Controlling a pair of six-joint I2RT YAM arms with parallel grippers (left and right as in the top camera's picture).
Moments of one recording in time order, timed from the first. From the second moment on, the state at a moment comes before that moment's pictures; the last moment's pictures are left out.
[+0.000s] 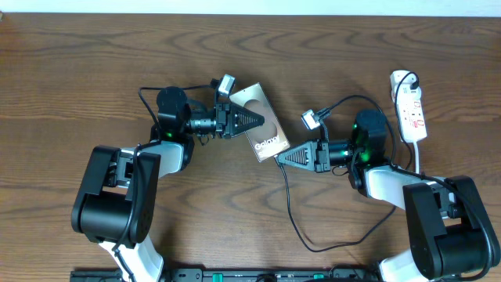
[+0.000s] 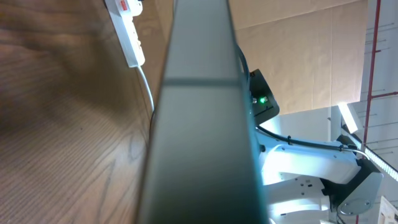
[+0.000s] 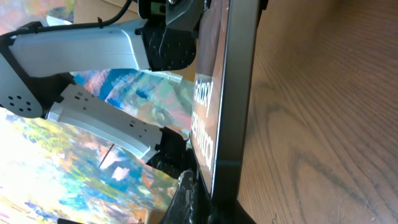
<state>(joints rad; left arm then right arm) -0.19 1.88 0.77 1.09 1.38 -1.30 0.19 1.70 0.56 0.81 -1.48 0.84</state>
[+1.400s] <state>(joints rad) -0.15 1.88 0.77 1.06 1.42 -1.29 0.08 1.70 0.57 1.13 -1.47 0.97</state>
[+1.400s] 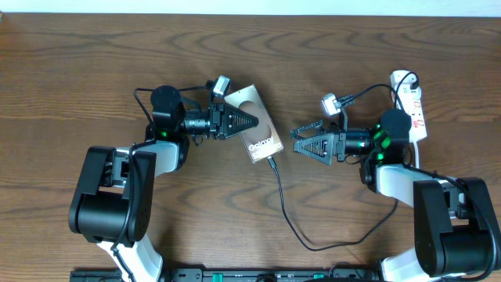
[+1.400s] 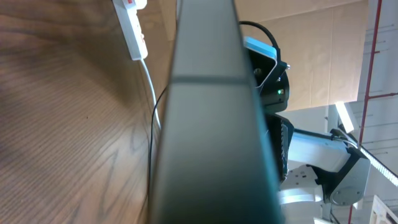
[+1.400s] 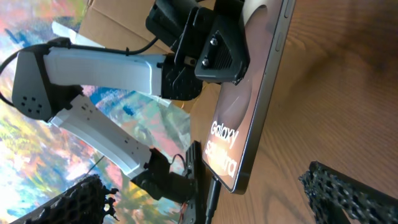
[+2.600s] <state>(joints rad) -0.11 1.88 0.84 0.94 1.41 -1.34 0.19 1.40 0.58 0.26 -1.08 0.46</state>
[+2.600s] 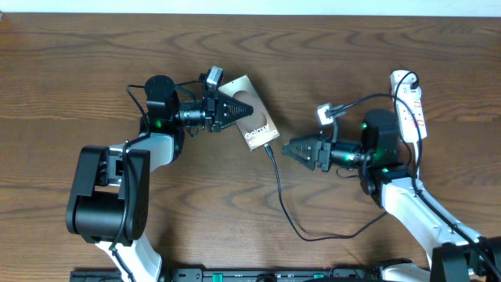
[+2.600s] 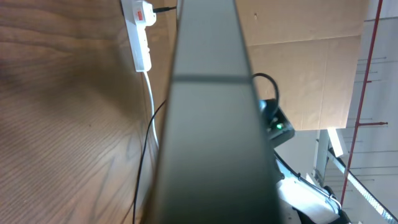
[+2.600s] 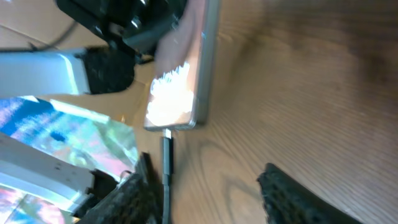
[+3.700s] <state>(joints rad) -0.12 1.88 0.85 0.94 1.38 -1.30 0.33 1.42 0.58 0.33 -0.99 0.47</state>
